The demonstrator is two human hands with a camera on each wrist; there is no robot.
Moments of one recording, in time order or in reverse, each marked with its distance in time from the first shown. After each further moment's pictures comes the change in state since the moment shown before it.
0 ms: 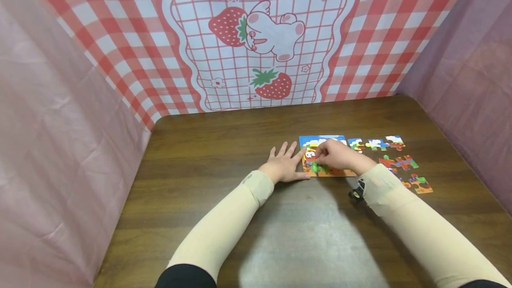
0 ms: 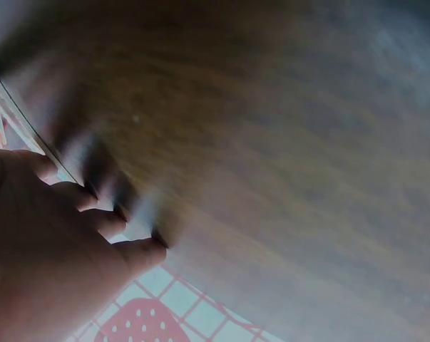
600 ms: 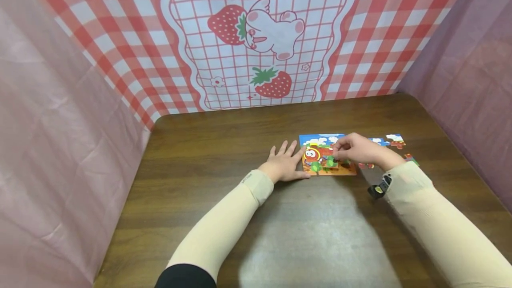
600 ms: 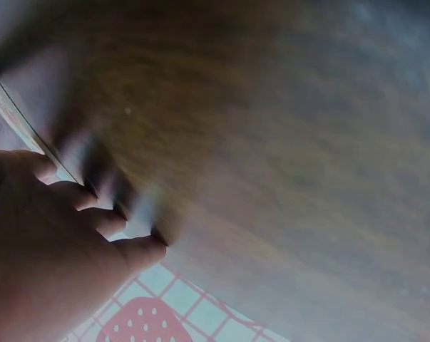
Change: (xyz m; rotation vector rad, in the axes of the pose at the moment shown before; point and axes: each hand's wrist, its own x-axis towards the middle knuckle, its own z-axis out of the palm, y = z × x) left_hand -0.001 -0.001 0.000 -0.025 0.006 0.015; right_hand -0.035 0.025 -0.037 0.188 -0.041 0.033
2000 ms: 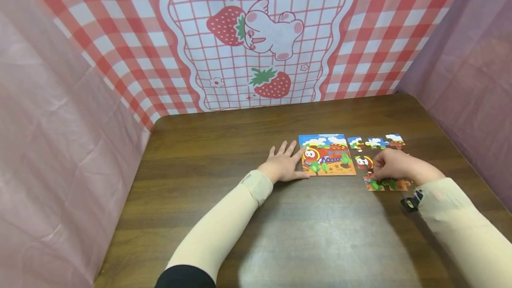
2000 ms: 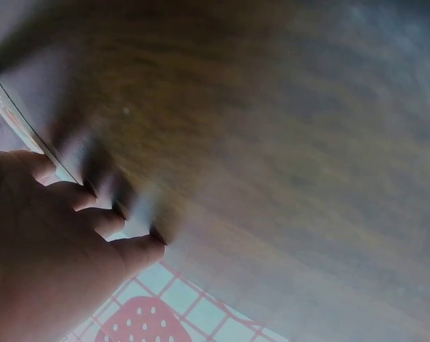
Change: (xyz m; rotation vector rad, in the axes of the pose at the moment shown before) left_hand 0.002 -0.001 -0.001 0.000 0.000 0.003; right_hand -0.062 0.054 -0.026 -0.216 -0.078 0.168
